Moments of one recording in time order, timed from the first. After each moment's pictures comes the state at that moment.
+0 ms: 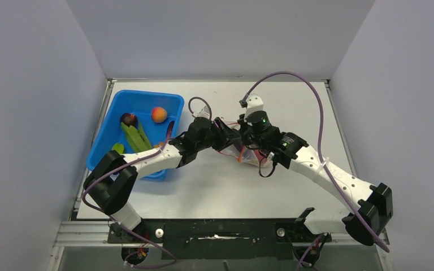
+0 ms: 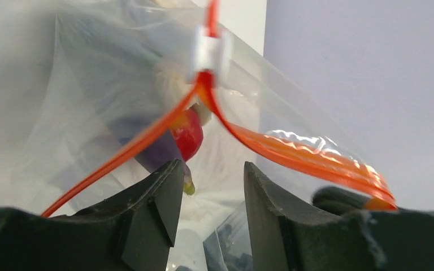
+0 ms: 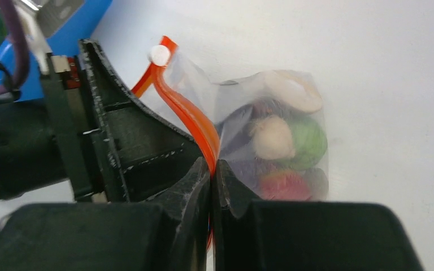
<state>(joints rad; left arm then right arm) -0.77 1.62 0.95 0.26 0.10 -1.25 0.76 1.28 1.12 -0.44 0.34 0.25</state>
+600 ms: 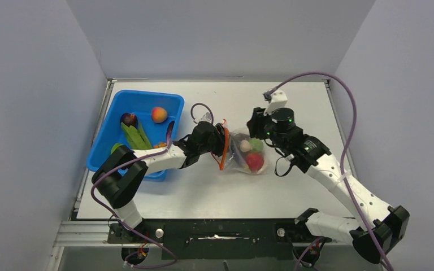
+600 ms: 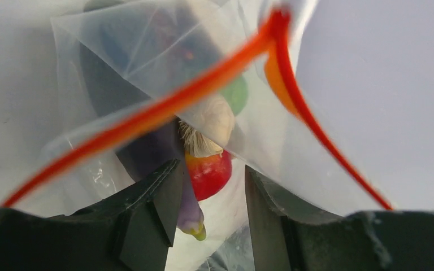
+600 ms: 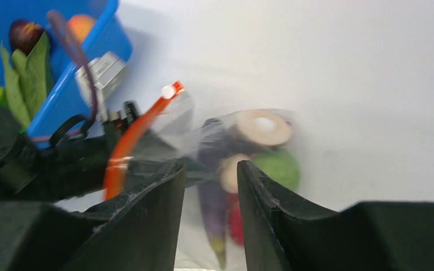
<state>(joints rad) -0.77 1.71 0.95 0.27 0.09 -1.27 0.66 1.13 1.09 -0.39 0.22 0.29</state>
